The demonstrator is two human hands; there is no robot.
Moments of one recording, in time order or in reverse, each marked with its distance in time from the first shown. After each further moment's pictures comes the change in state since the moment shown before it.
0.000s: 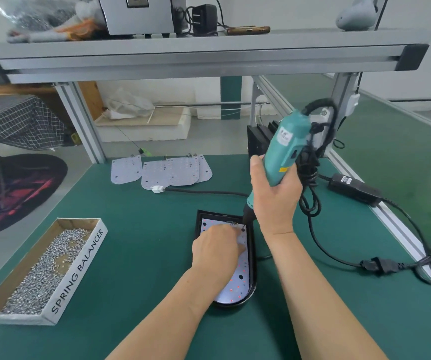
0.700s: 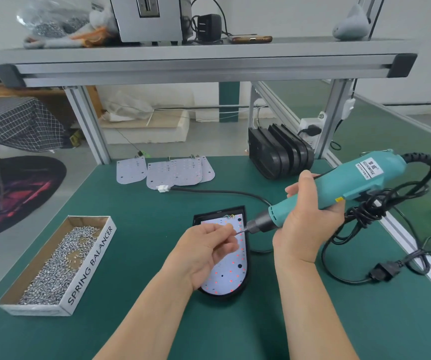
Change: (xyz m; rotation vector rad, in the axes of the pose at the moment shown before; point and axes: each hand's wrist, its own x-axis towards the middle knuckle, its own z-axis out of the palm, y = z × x) left_hand -0.029 -0.032 -0.030 -1.590 -0.208 -0.364; right_hand -0.031 -0.060 -0.030 0.368 0.418 0.261
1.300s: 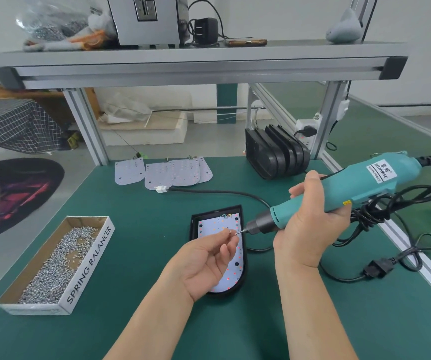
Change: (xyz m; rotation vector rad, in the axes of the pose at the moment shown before) left_hand -0.016 -0.006 0.003 -0.423 -0.069 -0.264; right_hand -0.008 -0.019 -0.004 0.030 0.014 -0.027
